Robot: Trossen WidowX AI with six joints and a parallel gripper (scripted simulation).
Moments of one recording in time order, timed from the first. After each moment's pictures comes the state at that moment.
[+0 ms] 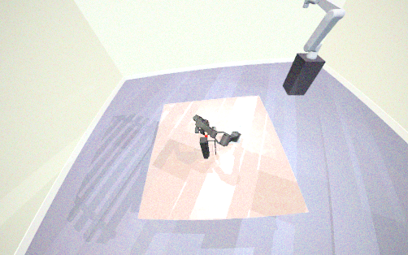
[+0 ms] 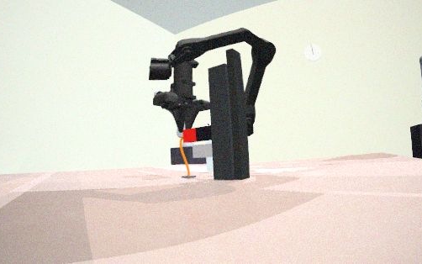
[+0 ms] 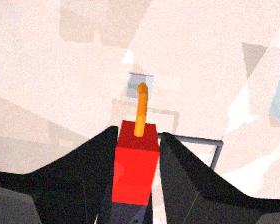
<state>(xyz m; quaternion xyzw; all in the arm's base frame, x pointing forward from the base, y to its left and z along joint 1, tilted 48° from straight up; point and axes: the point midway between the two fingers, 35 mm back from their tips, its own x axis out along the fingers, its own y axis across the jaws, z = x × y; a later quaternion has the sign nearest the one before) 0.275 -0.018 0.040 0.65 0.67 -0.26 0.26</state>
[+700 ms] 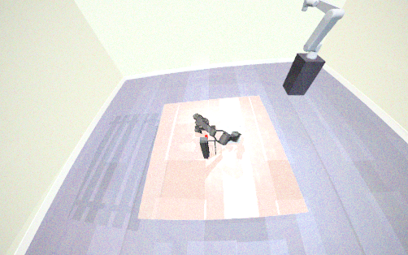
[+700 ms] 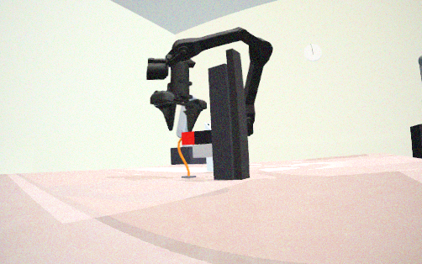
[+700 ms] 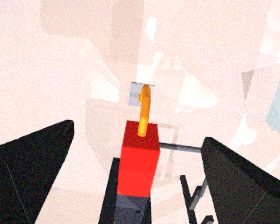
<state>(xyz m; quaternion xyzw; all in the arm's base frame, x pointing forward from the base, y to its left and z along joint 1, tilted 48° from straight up) 0.277 -0.029 0.033 0.65 0.67 -0.25 0.26</state>
